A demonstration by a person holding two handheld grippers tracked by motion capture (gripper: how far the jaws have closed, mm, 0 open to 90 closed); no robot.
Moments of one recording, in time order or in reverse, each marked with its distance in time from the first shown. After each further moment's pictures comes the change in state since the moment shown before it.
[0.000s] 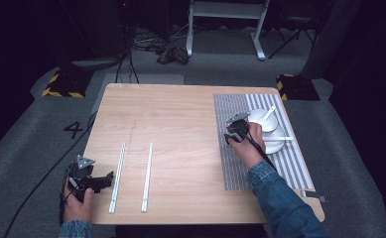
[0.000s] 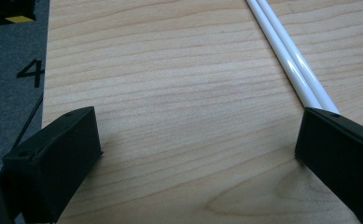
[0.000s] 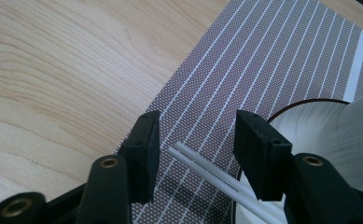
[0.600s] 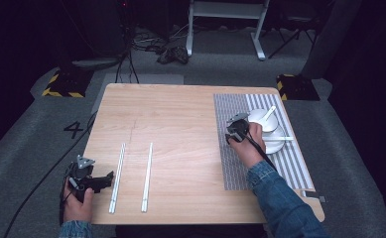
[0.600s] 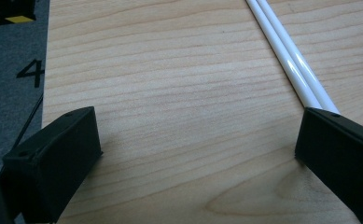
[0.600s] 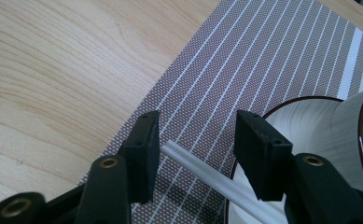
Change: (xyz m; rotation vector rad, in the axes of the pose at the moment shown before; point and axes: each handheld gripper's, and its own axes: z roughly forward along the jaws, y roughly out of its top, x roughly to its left) left arm 0.000 0.000 0.000 0.000 0.000 0.000; right arm -0.002 -0.001 0.002 0.011 -0.018 -0.009
